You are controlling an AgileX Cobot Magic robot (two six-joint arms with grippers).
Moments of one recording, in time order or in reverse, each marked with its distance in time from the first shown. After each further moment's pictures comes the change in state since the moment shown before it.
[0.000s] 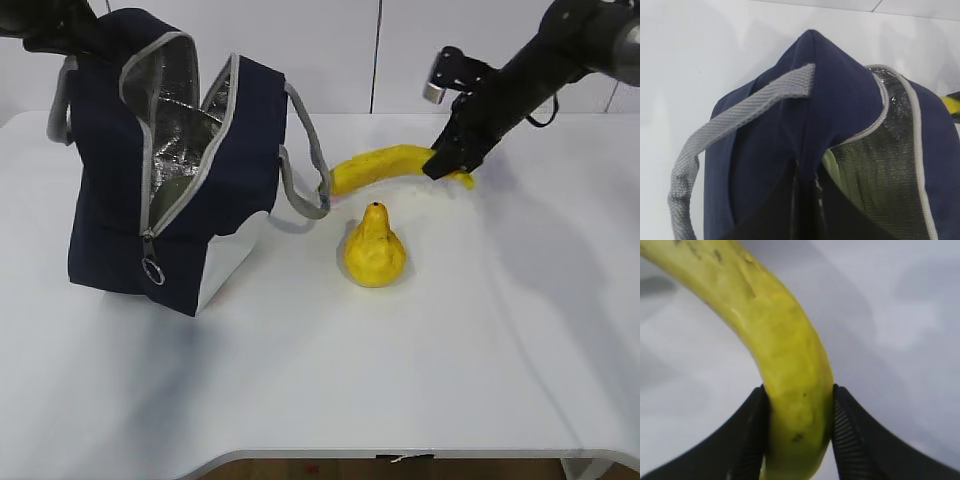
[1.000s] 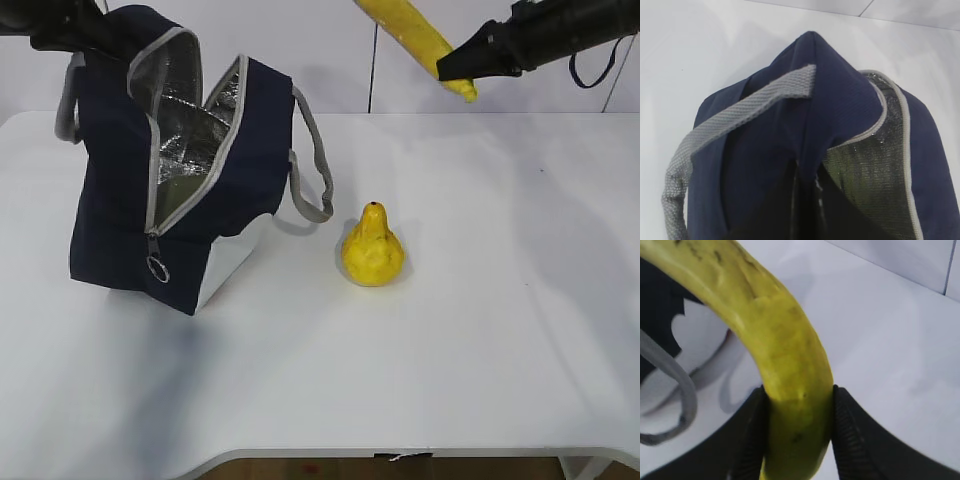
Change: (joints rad) left arm 0.000 0.000 0.000 -0.059 -0.002 0.000; right arm -0.149 -0.106 -0.002 0.490 0.096 0.322
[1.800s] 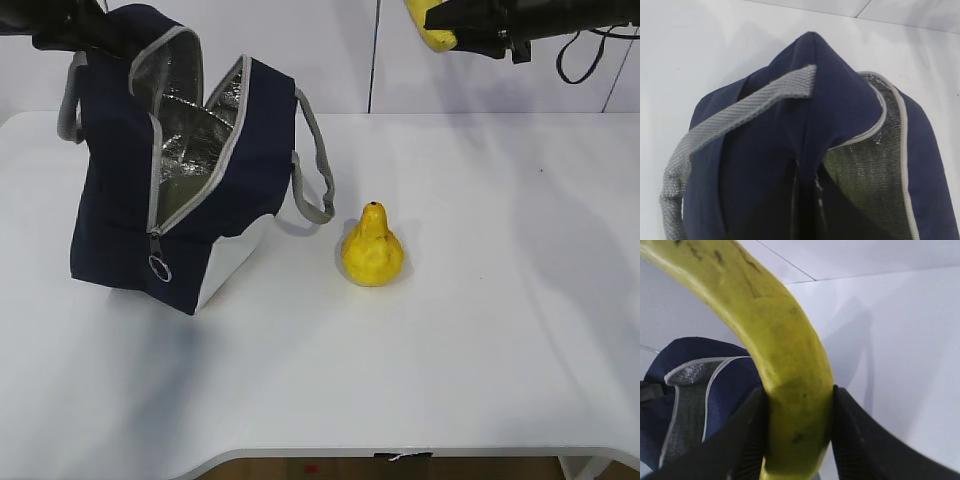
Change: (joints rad) left arm 0.000 0.000 0.000 -0.016 0.000 0.000; right arm 0.002 -0.001 0.000 0.249 0.002 0.434
